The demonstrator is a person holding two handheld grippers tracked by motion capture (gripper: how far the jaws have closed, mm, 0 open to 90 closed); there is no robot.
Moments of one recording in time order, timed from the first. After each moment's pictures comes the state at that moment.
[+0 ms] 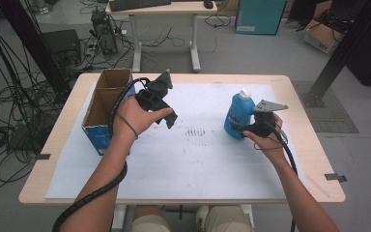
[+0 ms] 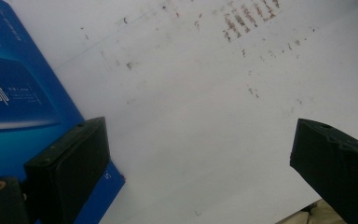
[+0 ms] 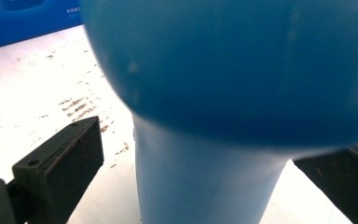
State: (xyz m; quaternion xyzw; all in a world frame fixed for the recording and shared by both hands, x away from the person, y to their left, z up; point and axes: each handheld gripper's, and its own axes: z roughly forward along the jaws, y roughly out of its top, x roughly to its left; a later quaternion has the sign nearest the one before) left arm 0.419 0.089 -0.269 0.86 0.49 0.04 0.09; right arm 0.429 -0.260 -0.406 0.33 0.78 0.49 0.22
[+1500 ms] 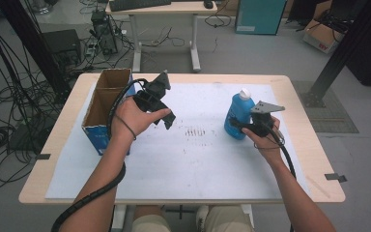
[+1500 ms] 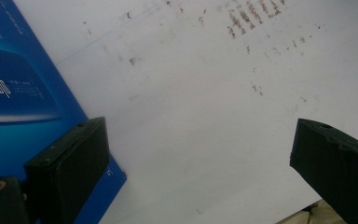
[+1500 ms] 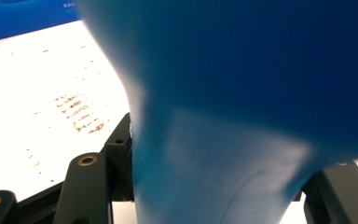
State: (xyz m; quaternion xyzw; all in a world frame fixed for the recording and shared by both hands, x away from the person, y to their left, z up) left arm 0.418 0.094 -0.271 0.86 0.50 0.04 0.09; right arm 0.432 -0.255 -0.414 0.32 0.78 0.49 0.23
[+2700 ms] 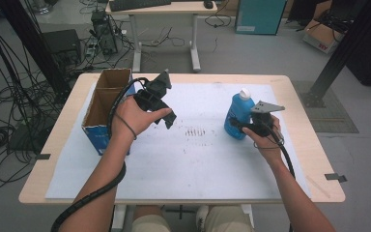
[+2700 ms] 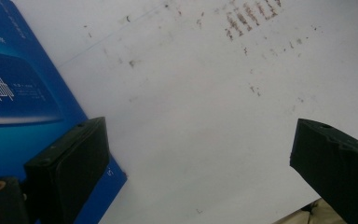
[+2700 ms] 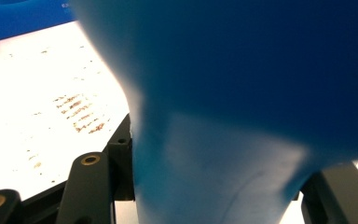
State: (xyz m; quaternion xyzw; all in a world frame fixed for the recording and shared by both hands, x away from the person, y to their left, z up) left arm 0.418 0.091 -0.267 0.86 0.50 0.05 0.09; right arm 0.431 -0.255 -0.413 0.33 0.78 0.49 0.22
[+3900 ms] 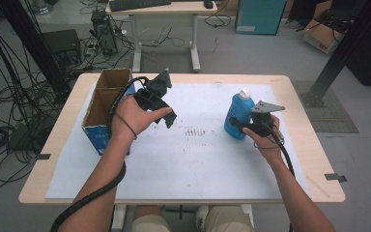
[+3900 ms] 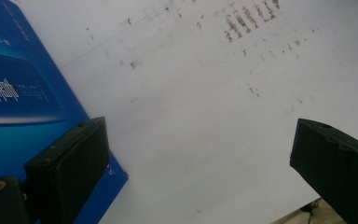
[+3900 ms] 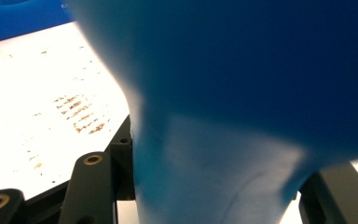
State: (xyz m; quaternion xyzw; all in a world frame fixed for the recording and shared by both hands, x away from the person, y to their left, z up) left arm 0.416 0.090 -0.263 0.86 0.49 0.05 0.09; right arm 0.431 -0.255 -0.413 0.33 0.78 0.49 0.22
